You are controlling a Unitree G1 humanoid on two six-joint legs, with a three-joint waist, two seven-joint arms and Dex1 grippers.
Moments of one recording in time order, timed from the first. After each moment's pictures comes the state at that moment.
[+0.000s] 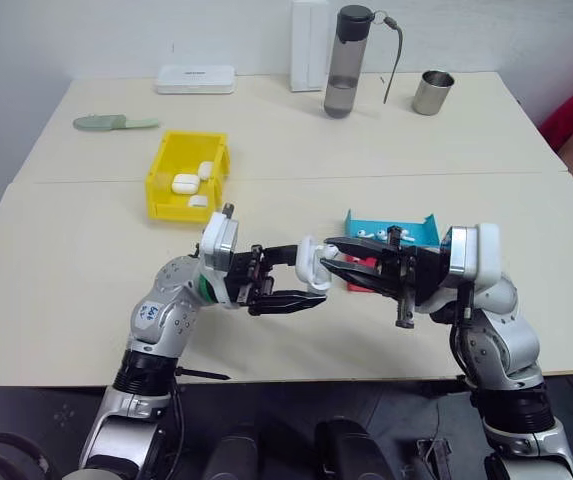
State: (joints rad) left arm -0.49 0.28 -0.06 -0.03 -0.68 0.30 -1.28; right arm -0.37 -0.42 0.02 -0.29 0.62 0.01 1.11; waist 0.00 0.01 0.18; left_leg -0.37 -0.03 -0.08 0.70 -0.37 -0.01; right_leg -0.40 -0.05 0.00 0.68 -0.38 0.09
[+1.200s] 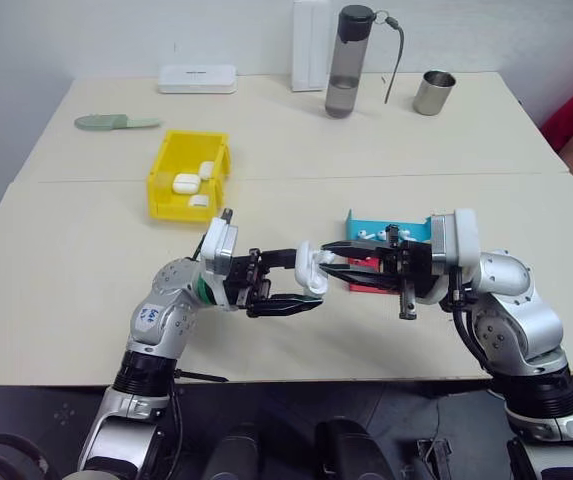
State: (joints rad) left arm -0.48 0.27 -0.06 0.01 -0.64 0.25 -1.30; right arm -0.42 -0.56 0.04 -0.31 0.64 0.21 1.15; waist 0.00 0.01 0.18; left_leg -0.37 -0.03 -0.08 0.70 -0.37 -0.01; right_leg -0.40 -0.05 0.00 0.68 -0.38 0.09
